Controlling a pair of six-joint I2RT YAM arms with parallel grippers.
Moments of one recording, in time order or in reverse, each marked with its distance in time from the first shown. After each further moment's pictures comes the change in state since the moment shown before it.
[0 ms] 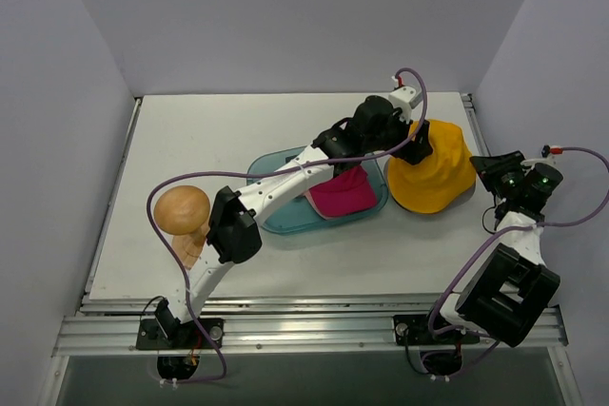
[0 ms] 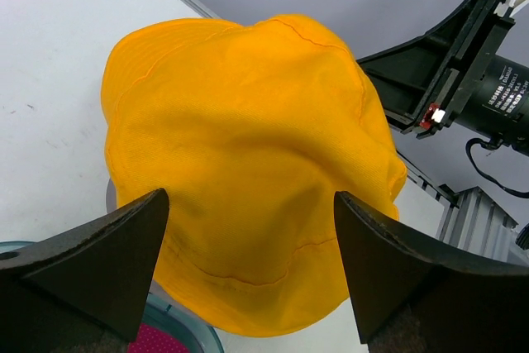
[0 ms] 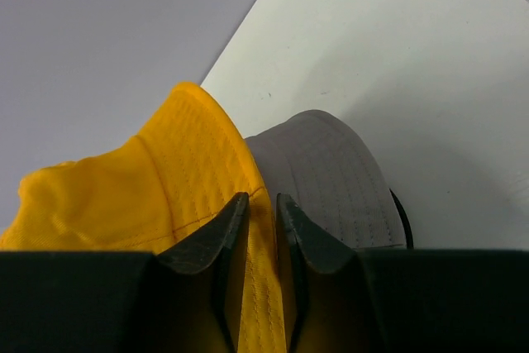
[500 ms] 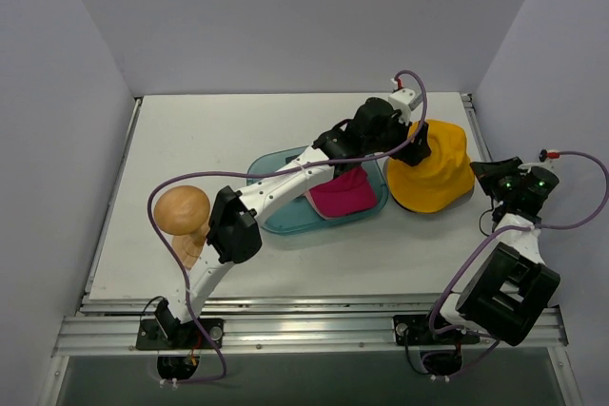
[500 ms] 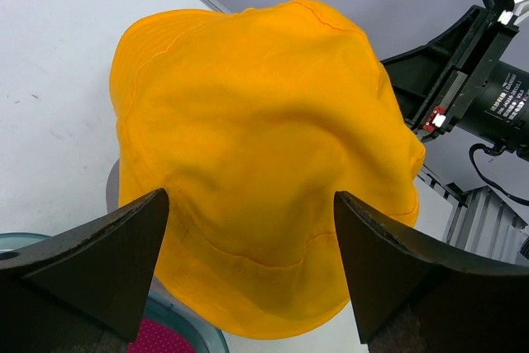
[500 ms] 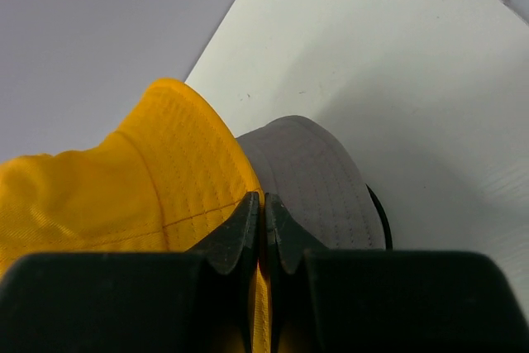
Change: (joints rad) left arm 0.000 0.000 -0.018 0.000 -0.012 0.000; right arm -0.001 0.006 -0.034 0.024 0.042 -0.019
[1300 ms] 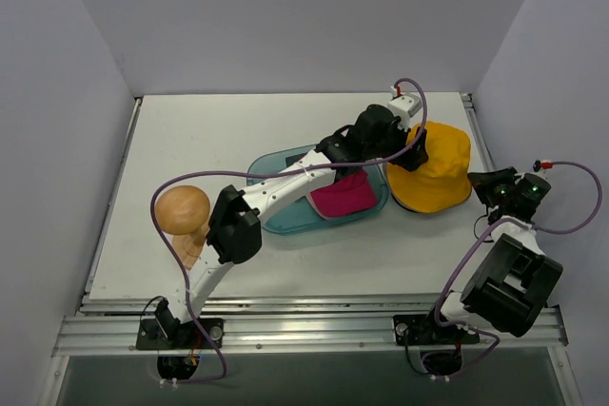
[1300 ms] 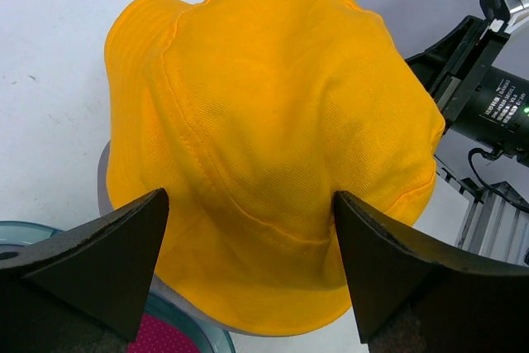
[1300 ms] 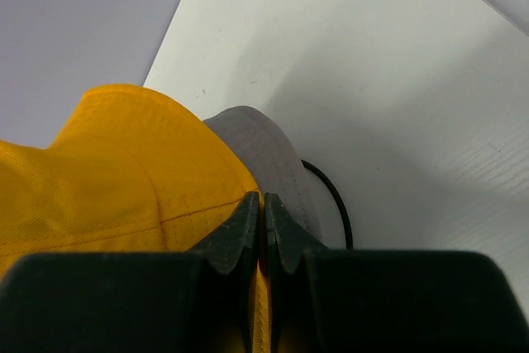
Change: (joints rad) left arm -0.004 -0.003 -0.077 0.046 -0.021 0.001; right arm 0.000 0.054 -0.063 0.024 0.078 -0.013
